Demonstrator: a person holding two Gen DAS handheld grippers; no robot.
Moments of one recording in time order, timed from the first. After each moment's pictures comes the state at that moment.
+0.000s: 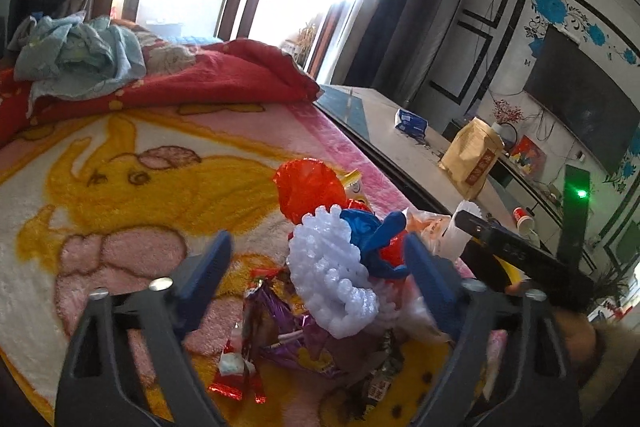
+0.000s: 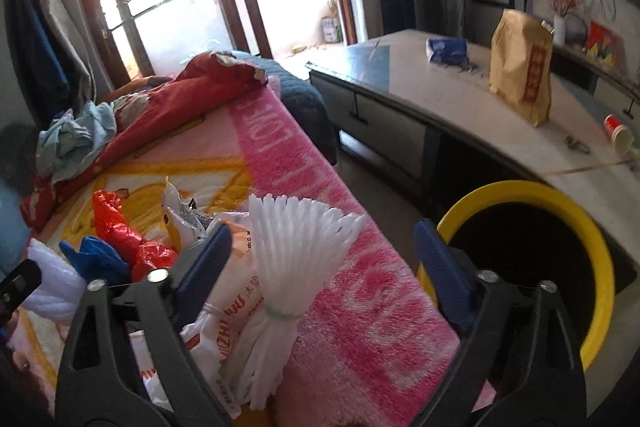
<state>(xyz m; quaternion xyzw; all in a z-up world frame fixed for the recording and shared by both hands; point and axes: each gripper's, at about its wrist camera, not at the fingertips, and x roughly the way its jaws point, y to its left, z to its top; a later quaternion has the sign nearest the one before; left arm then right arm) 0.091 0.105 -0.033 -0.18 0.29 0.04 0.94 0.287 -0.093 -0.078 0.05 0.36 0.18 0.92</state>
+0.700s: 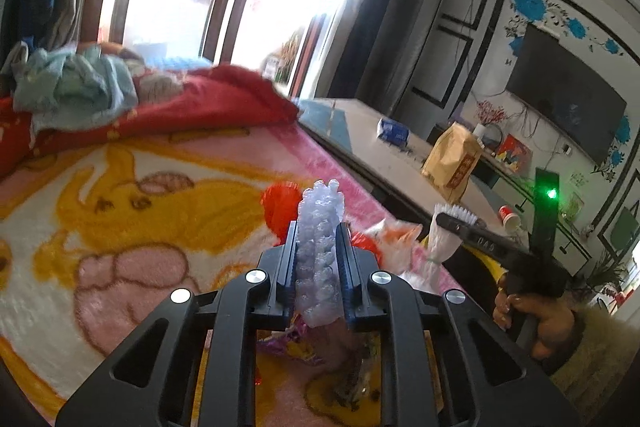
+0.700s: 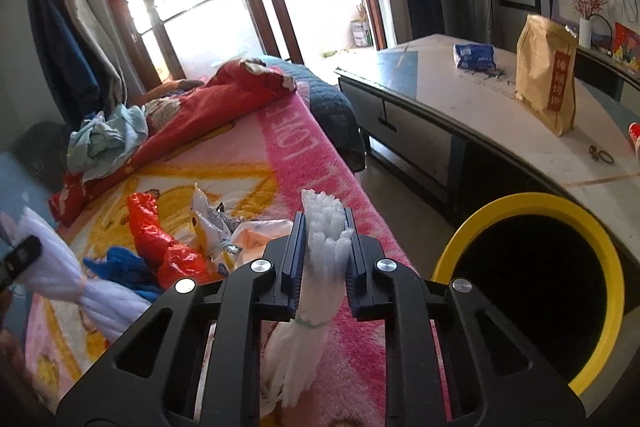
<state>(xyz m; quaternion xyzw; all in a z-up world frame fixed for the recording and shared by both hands) 0.062 0.093 0.008 -0.16 0.26 0.02 0.95 0.281 -0.110 -0.061 0.06 0.34 0.23 0.91</state>
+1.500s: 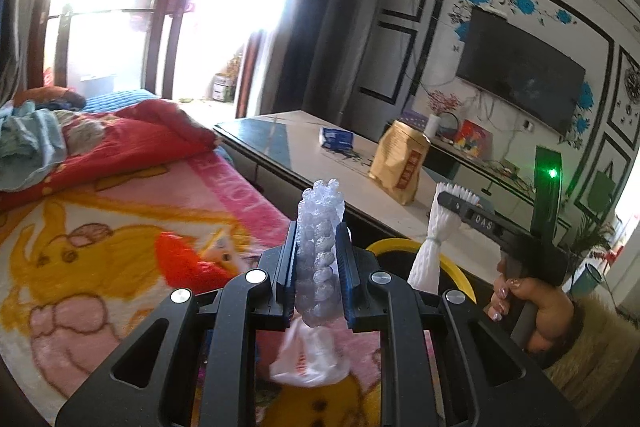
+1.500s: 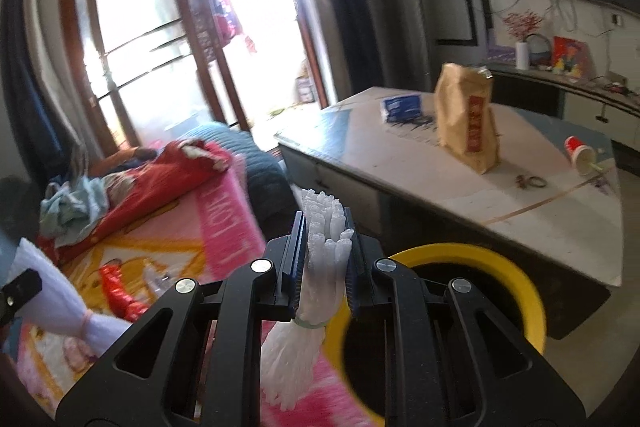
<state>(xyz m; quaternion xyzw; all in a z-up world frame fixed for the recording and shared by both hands) 0.109 -0.003 0.035 -0.11 0.24 -0.07 0.96 0.279 -0.211 -0.016 0.10 0.25 0.13 0.95</state>
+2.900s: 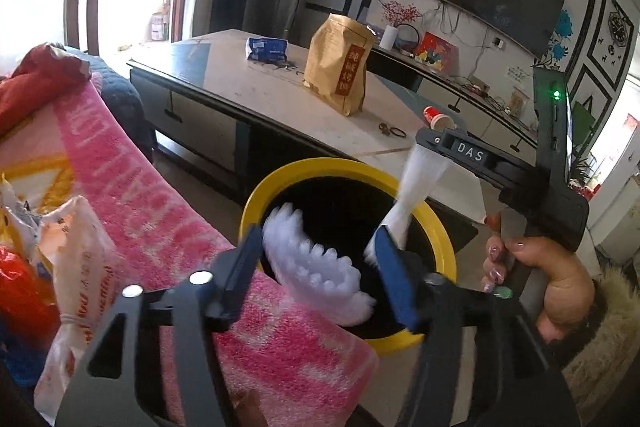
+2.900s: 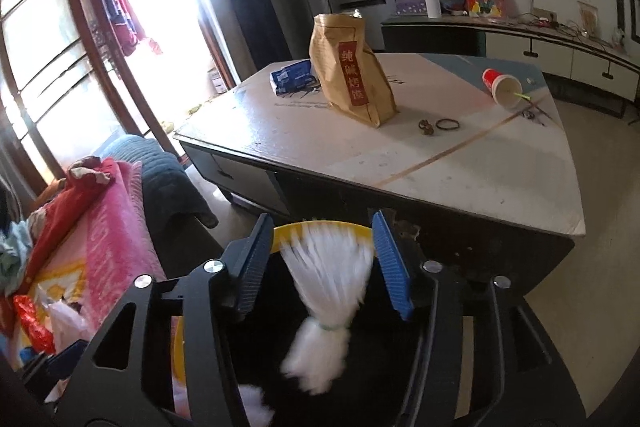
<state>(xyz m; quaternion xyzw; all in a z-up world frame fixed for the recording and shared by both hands) 0.220 -0.154 -0.070 -0.07 0.37 -0.16 0.91 0.326 -0.326 -0.096 0.16 0.32 -0.01 0.93</state>
